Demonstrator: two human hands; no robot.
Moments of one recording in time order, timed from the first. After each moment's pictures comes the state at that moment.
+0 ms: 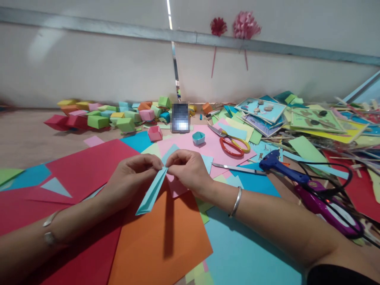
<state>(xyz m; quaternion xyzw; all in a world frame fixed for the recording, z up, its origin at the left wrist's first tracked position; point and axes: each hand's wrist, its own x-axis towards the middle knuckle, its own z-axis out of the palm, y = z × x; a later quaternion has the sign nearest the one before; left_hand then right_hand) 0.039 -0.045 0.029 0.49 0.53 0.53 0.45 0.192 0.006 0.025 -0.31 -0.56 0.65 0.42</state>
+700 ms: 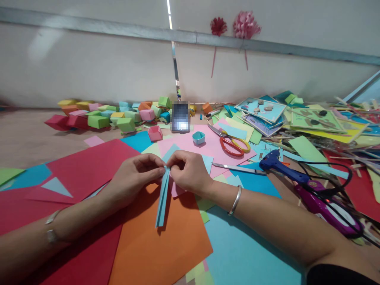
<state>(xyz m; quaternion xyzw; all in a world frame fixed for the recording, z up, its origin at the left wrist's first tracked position) 0.036 -0.041 0.024 0.46 0.55 0.50 0.48 0.196 0.014 0.015 -0.30 -0.74 0.43 0.42</state>
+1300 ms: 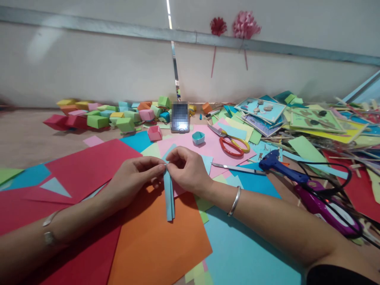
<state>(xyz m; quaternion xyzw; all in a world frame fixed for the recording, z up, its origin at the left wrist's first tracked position) 0.040 -0.044 0.031 0.48 0.56 0.47 0.48 0.192 0.014 0.011 -0.28 -0.69 0.50 0.44</state>
